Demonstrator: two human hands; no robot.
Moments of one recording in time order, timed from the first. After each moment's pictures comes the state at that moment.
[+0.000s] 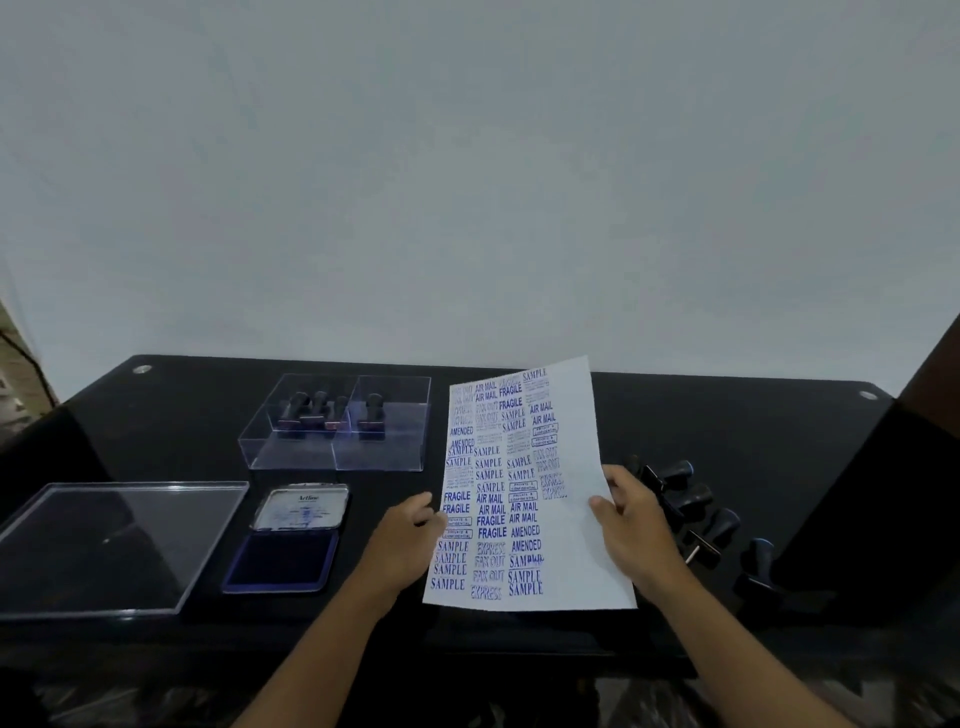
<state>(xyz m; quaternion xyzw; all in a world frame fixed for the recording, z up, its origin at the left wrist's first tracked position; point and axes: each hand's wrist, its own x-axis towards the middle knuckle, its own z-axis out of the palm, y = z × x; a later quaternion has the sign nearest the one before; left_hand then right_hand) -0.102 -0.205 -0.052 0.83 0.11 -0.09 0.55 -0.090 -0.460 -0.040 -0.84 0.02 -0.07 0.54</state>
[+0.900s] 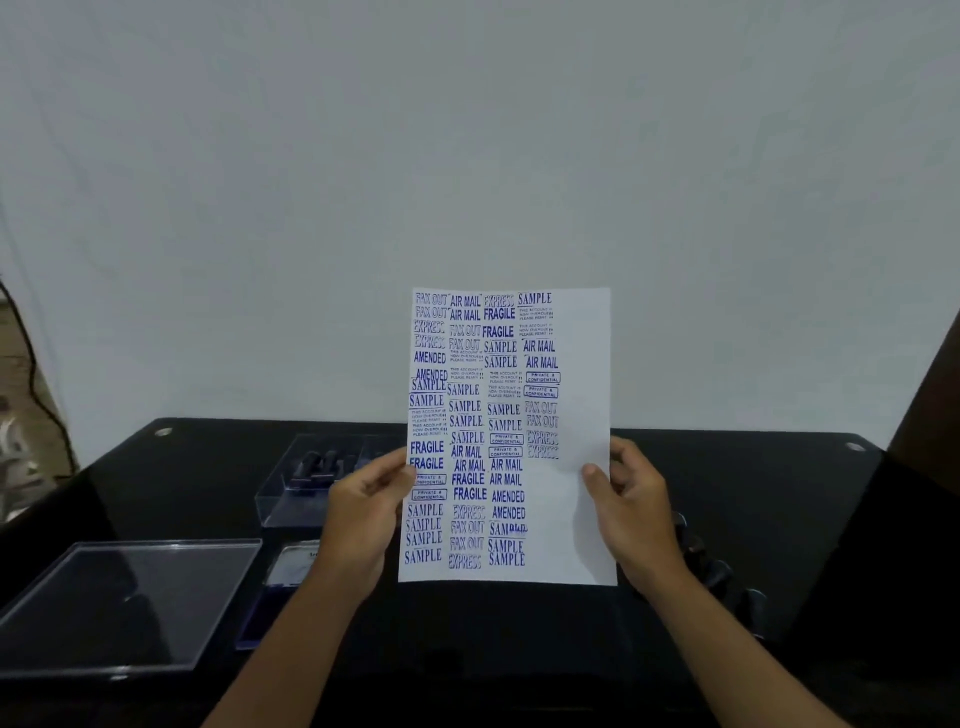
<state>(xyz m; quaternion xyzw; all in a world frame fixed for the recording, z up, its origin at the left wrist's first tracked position) -0.120 -0.190 0.050 0.62 0.05 0.12 0.77 -0.102 -0.436 0.046 -0.73 -0.06 -0.20 0.65</state>
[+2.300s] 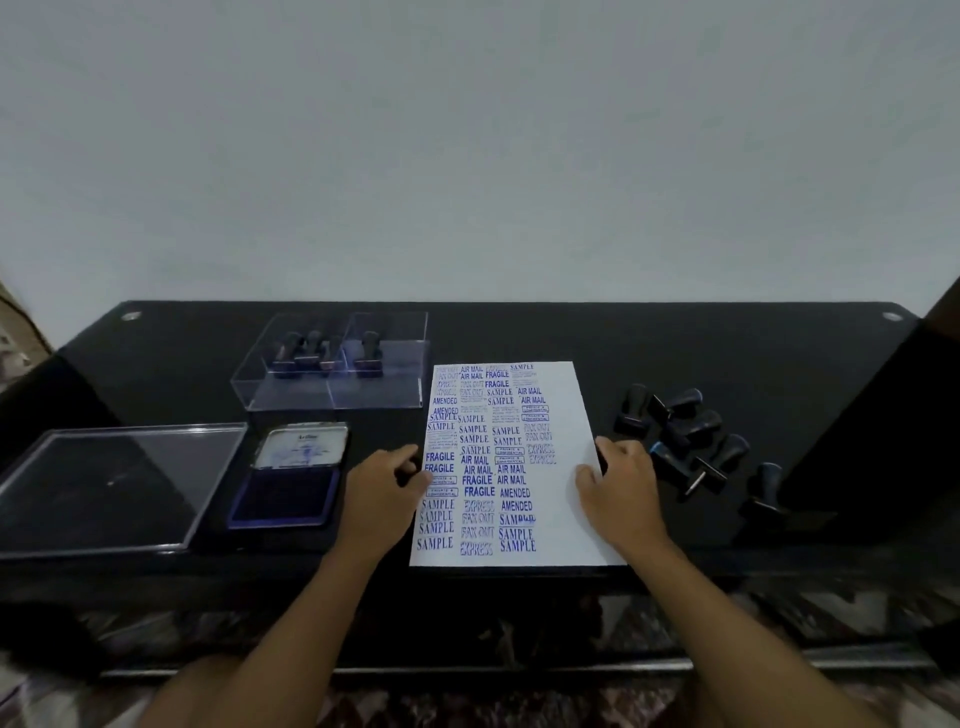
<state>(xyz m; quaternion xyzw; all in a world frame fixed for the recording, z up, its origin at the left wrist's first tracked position) -0.108 -0.189 -0.086 0.92 0.05 0.12 0.37 -0.094 -0.449 -0.093 -0.94 0.08 -0.07 0.31</state>
